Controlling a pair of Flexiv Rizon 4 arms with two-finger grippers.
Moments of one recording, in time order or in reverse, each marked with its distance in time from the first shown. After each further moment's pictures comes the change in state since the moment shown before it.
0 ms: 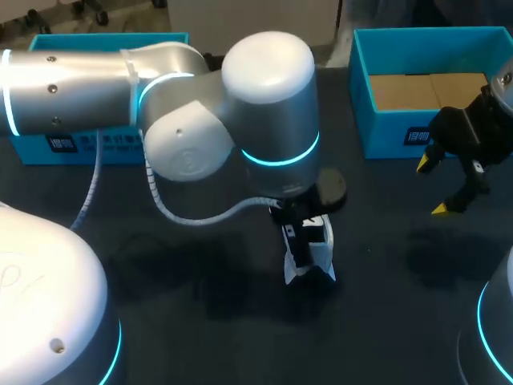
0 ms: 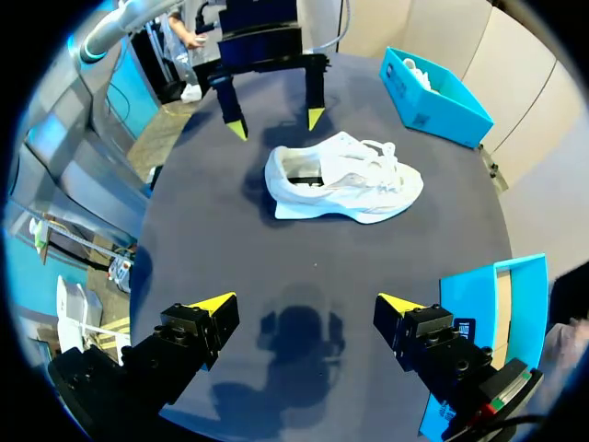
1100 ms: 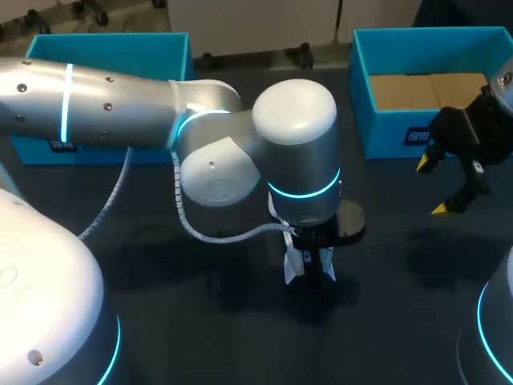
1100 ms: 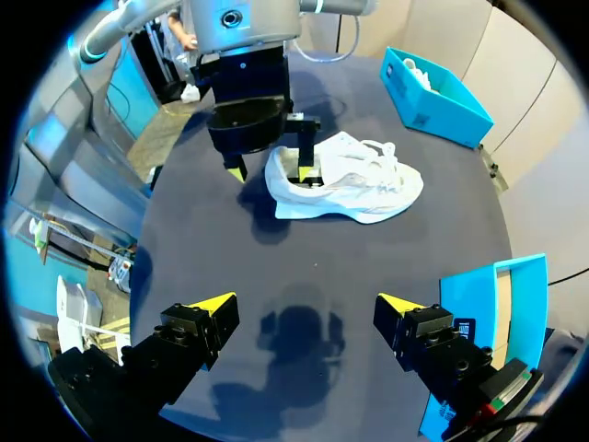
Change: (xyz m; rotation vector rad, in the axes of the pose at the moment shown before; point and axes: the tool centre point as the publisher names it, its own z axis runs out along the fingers) left arm 0.016 -0.022 0.067 -0.003 0.039 0.179; right arm 0.000 0.000 0.000 0.000 0.000 0.000
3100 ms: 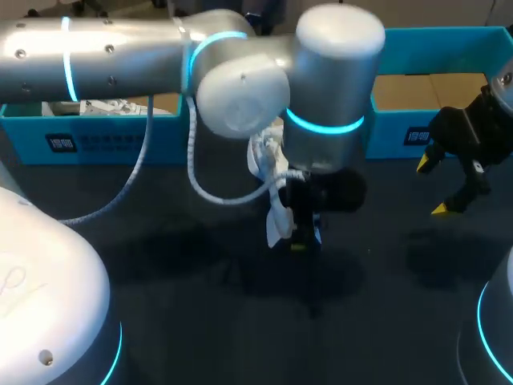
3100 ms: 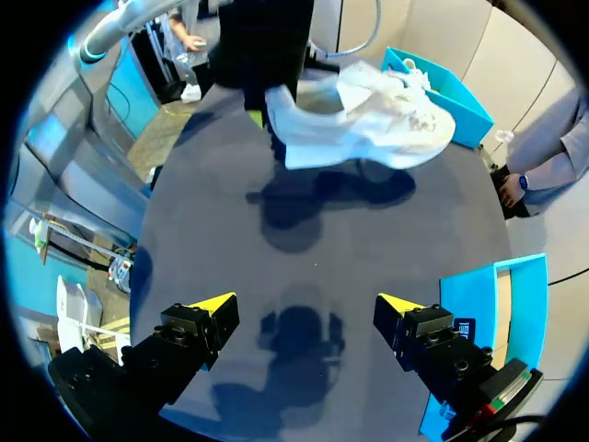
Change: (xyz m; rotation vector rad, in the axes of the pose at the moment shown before) left arm -0.007 0.026 -0.094 -0.242 0.134 0.019; right arm 0.000 0.000 0.000 0.000 0.000 0.000
